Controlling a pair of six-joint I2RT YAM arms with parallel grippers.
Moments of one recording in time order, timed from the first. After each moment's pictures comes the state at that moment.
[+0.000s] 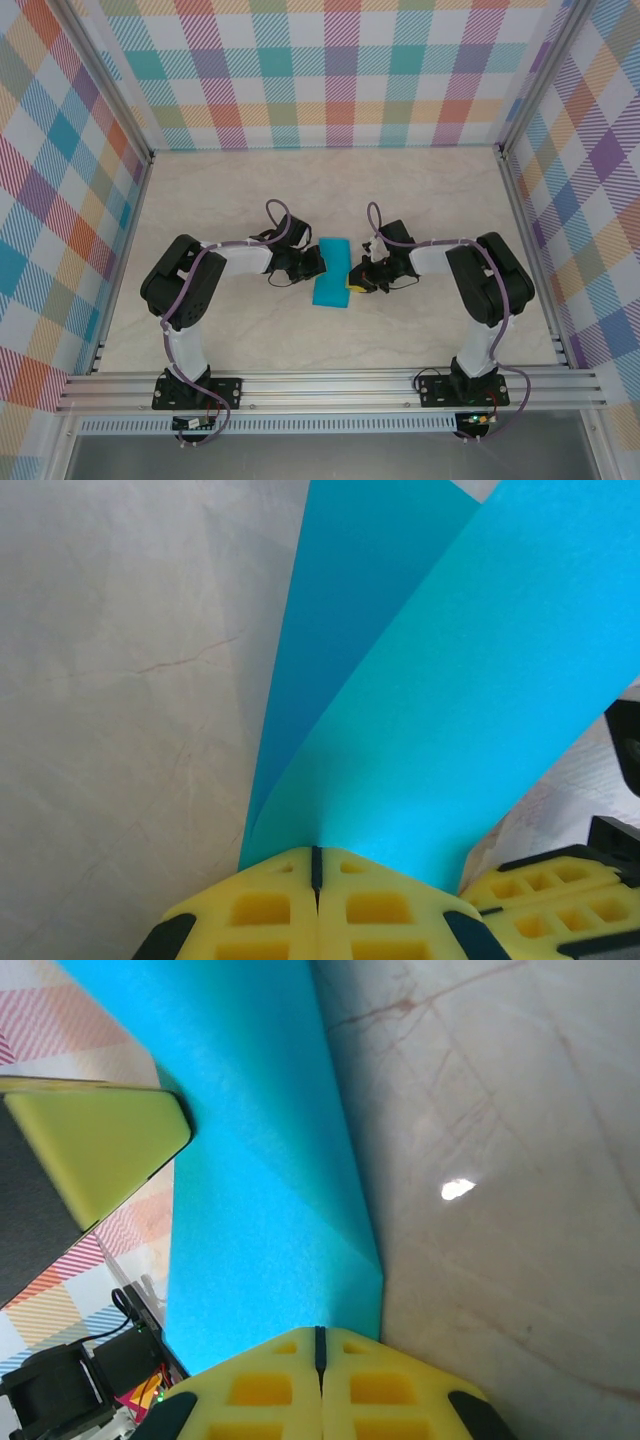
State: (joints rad) left arm -0.58 1.87 1.00 -0.14 0.39 -0.87; right arm 0.45 1.80 0.81 -0.14 -0.79 0.70
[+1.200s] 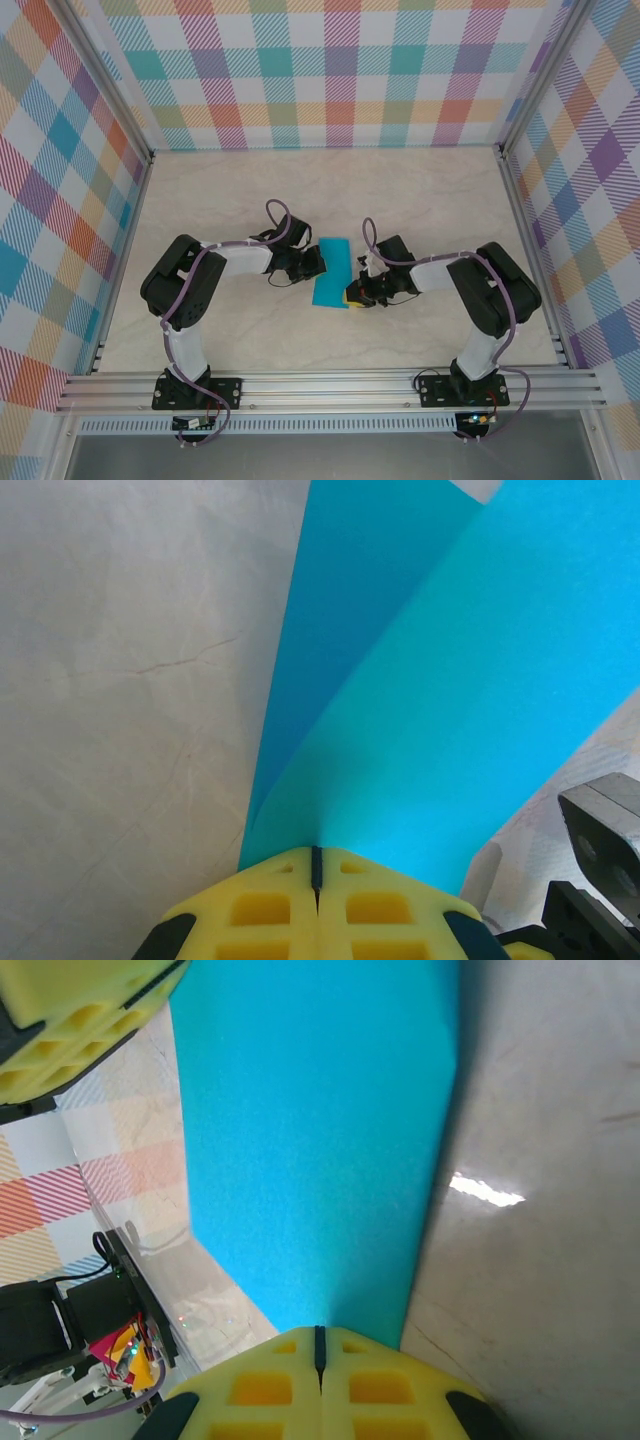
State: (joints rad) left arm -0.58 1.87 1.00 -0.14 0.39 -0.87; right arm 0.52 1.74 0.66 0.00 -0.81 0.68
